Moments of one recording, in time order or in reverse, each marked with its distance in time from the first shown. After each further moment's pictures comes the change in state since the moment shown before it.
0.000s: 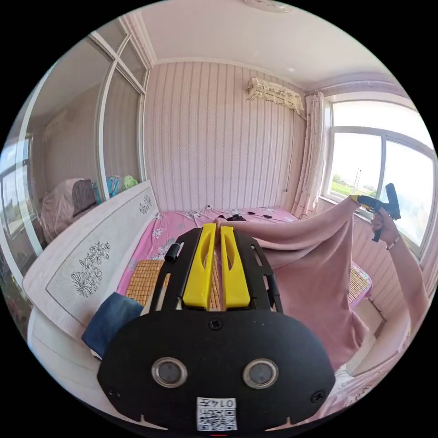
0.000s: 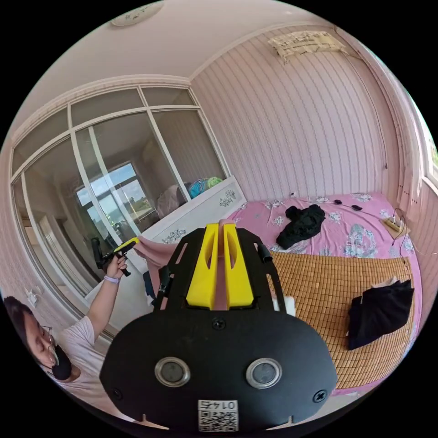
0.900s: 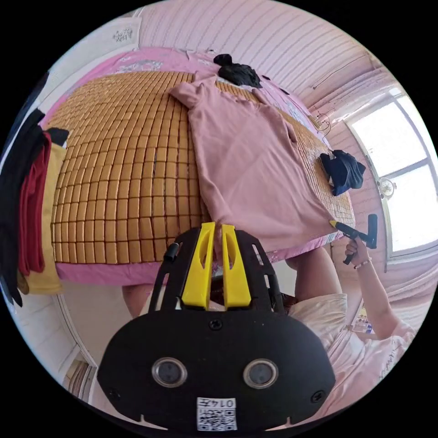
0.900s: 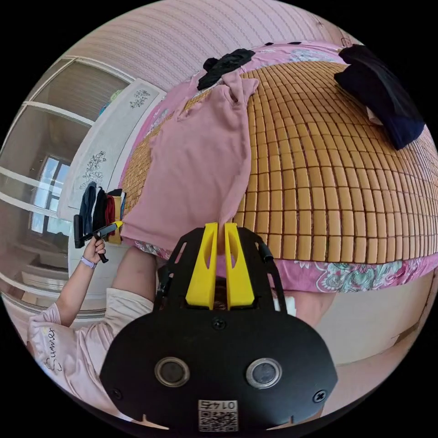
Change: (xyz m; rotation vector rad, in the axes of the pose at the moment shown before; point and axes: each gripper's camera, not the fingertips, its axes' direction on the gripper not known) left arm -0.087 0.273 0.430 -0.838 0.258 -0.279; right arm 0.279 0.381 0.260 -0.653 0.147 0.488
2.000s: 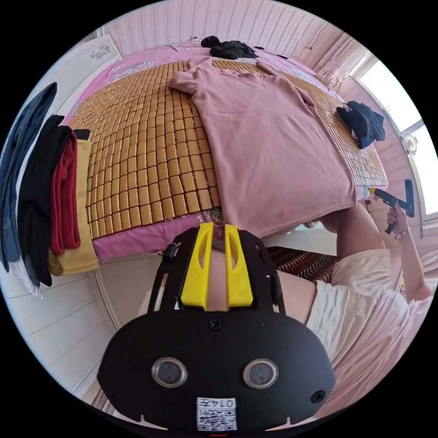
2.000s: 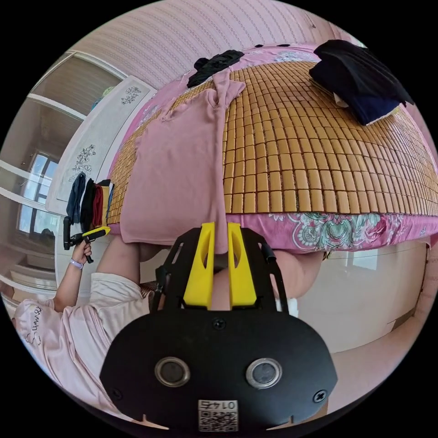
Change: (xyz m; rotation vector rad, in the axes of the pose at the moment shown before) left arm -0.025 -0.119 0.106 -0.120 -0.250 0.141; right arm 0.044 -0.023 0.014 0.038 0.117 0.008
